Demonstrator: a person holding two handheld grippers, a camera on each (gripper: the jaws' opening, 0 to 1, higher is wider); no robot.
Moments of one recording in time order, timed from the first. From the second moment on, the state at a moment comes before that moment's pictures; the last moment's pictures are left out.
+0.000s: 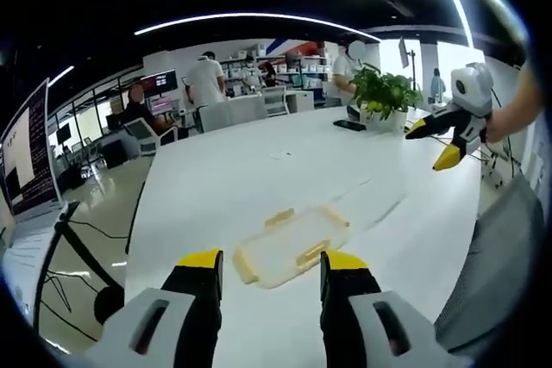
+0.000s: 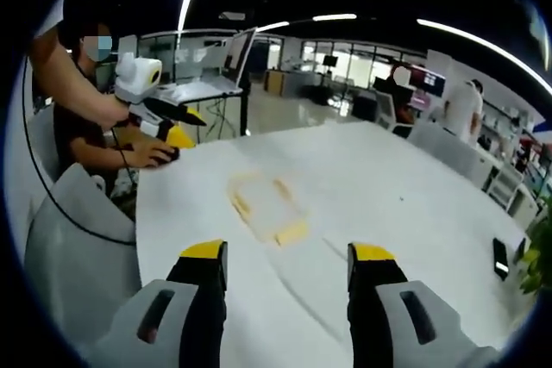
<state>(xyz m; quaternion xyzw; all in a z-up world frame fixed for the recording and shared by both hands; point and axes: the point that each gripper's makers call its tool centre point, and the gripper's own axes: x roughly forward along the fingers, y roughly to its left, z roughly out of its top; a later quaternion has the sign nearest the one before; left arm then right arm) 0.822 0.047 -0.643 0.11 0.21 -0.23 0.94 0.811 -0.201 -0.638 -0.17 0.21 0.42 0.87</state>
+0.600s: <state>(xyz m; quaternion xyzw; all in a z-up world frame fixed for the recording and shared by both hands) 0.855 0.051 -0.653 0.15 0.23 -0.27 0.92 0.835 -0.168 -0.644 -0.19 0.20 0.46 0.84</state>
